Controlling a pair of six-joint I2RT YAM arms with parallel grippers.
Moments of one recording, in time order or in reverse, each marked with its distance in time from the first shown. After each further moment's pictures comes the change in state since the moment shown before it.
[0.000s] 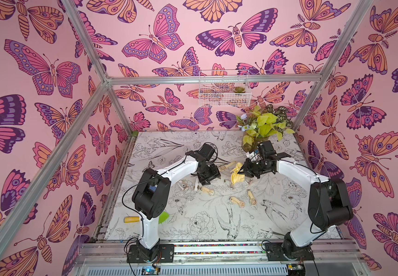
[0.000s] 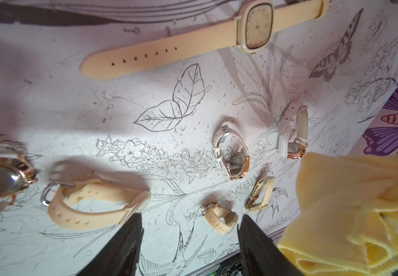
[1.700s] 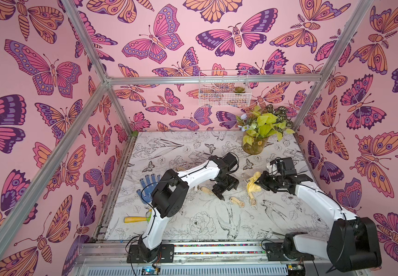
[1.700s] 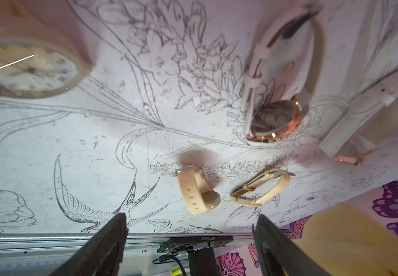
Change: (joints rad) left arm -0.226 0.159 0.206 -0.194 0.029 -0.537; right arm -0.130 -0.400 -0.383 0.075 0.180 0.027
